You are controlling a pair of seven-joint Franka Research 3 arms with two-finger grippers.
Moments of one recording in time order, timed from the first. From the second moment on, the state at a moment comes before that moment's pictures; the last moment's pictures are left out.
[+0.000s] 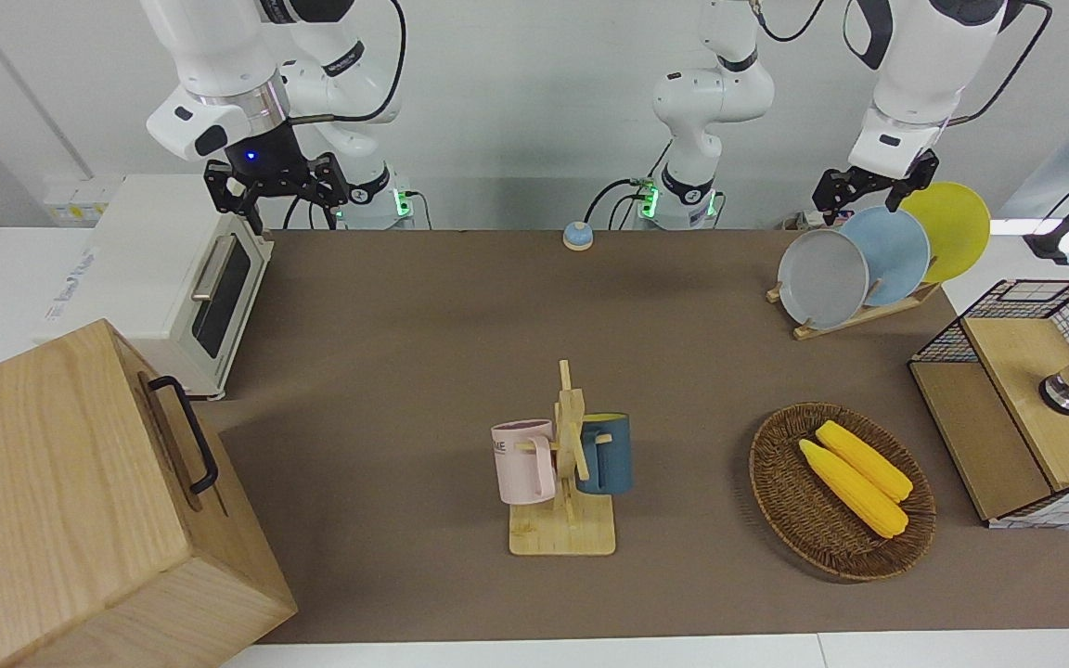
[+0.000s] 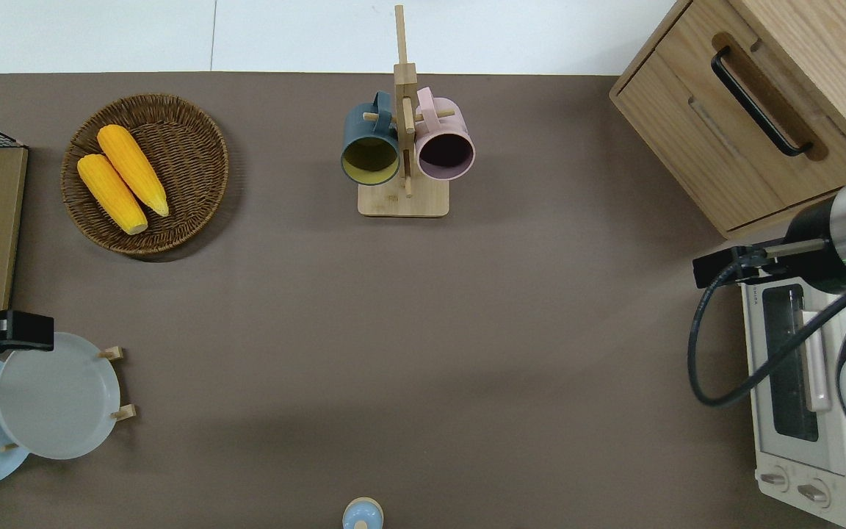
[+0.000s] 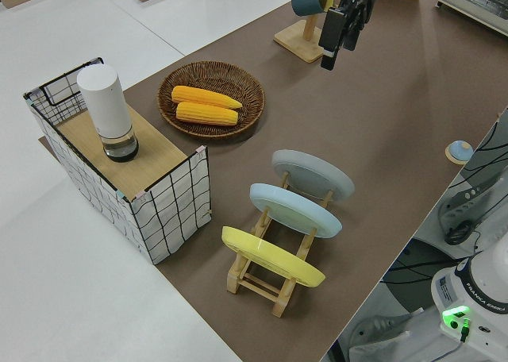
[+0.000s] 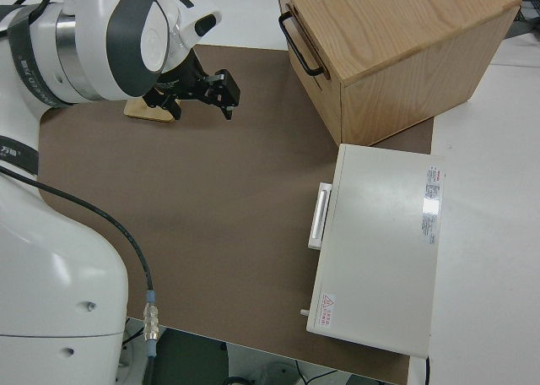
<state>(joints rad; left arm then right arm) 0.04 -0.21 -0.01 -1.90 0.25 1.59 -0.03 -0.26 0.02 0.38 -1.49 -0.02 1.48 0.04</state>
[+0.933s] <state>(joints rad) 0.03 -0.29 0.08 -2.28 0.42 1.86 -0.09 -0.26 0.02 0.38 -1.49 -0.02 1.48 0.04</state>
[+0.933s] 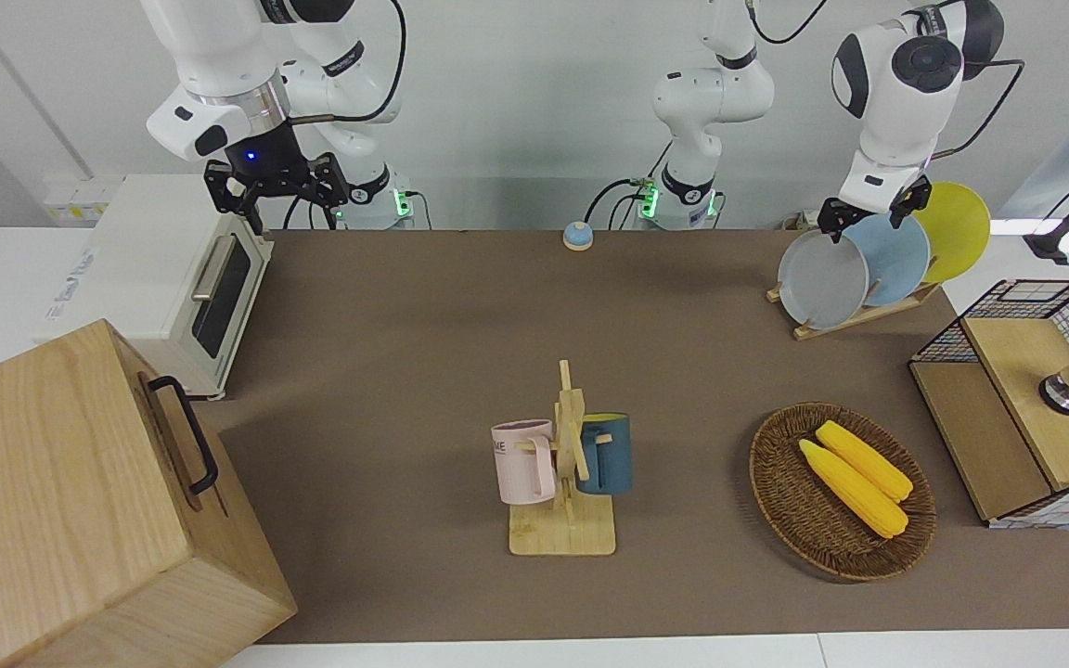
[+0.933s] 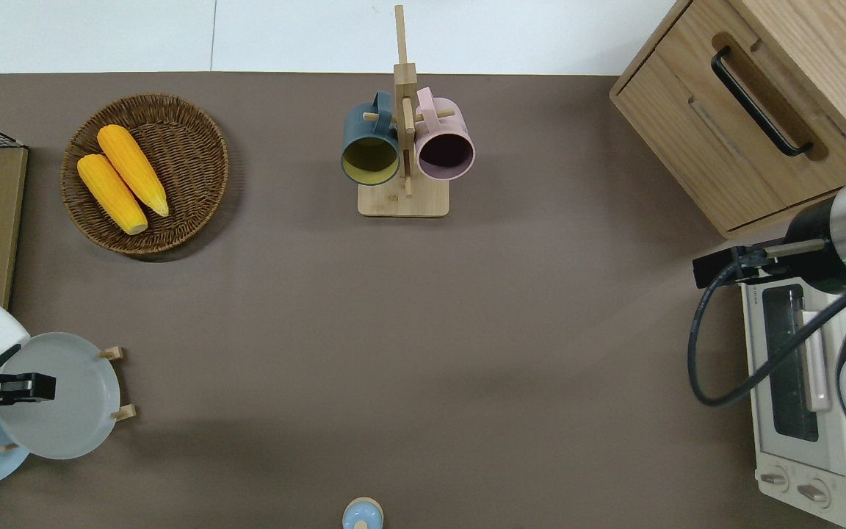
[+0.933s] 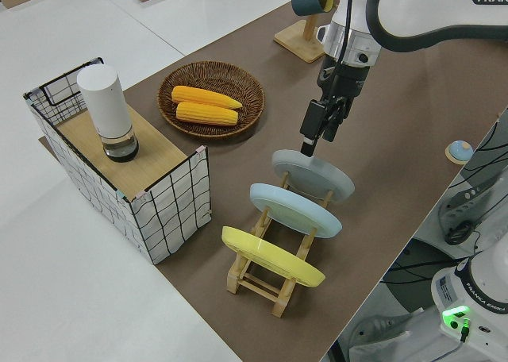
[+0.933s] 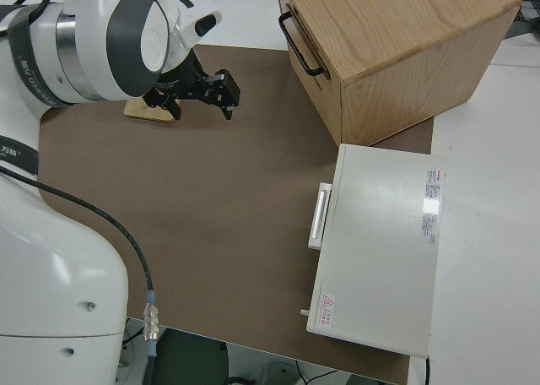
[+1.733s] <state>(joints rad) 0.03 -0.30 0.13 -2.30 0.43 1.89 -0.11 -0.26 0.02 0.38 -1.49 -0.02 1.48 0.04</state>
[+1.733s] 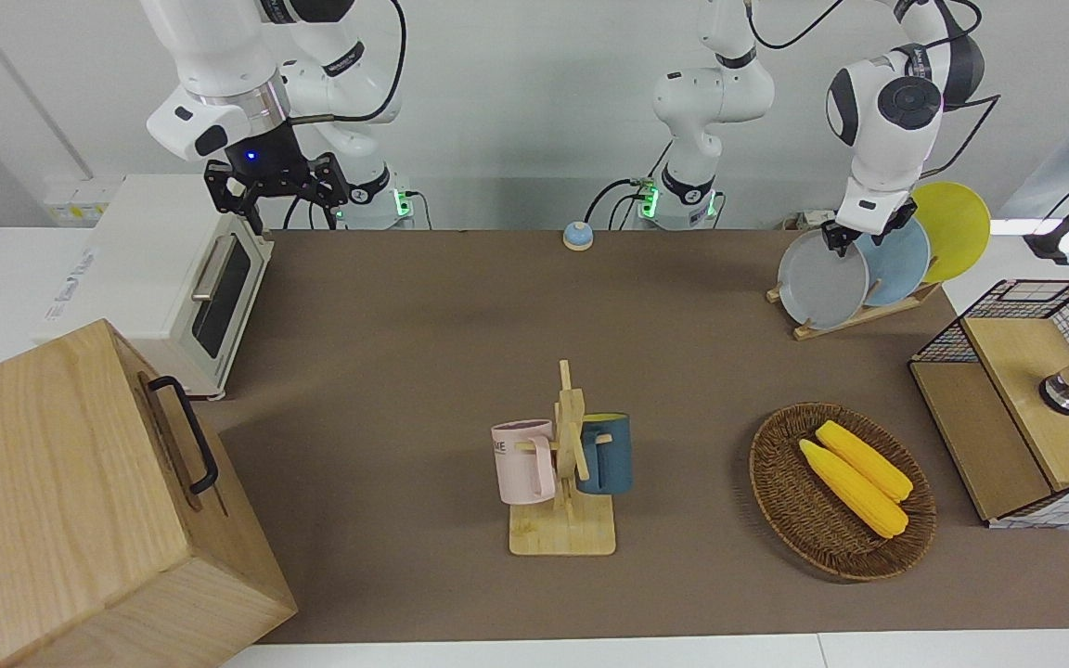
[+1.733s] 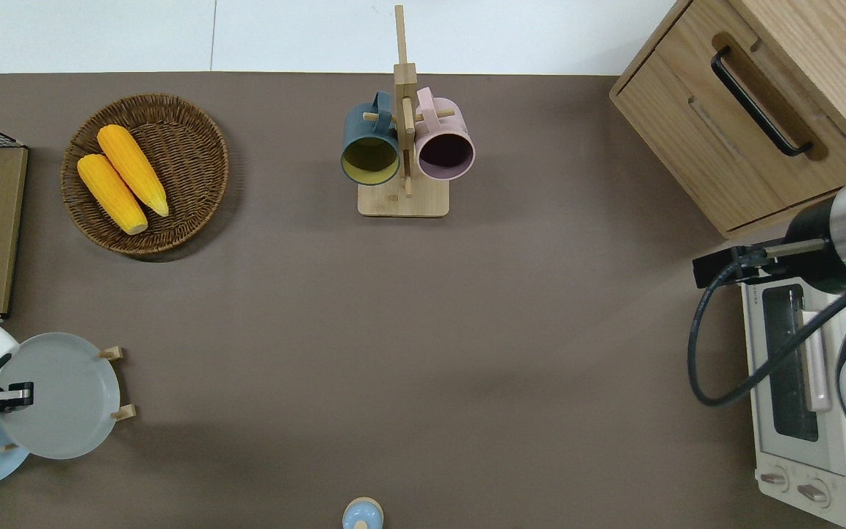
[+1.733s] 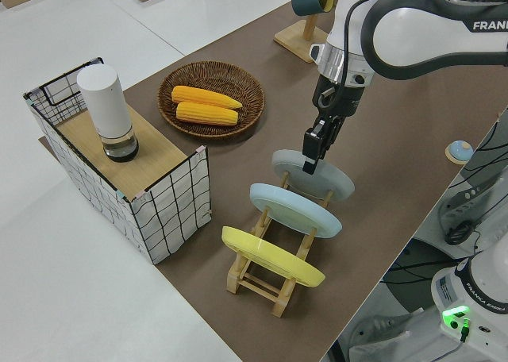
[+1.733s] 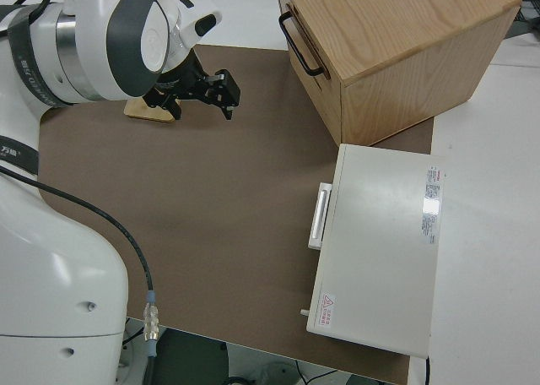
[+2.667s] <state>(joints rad) 0.02 -0.32 0.12 -2.29 0.43 1.87 -0.18 -0.26 0.02 0.38 -1.49 -0.02 1.48 0.04</state>
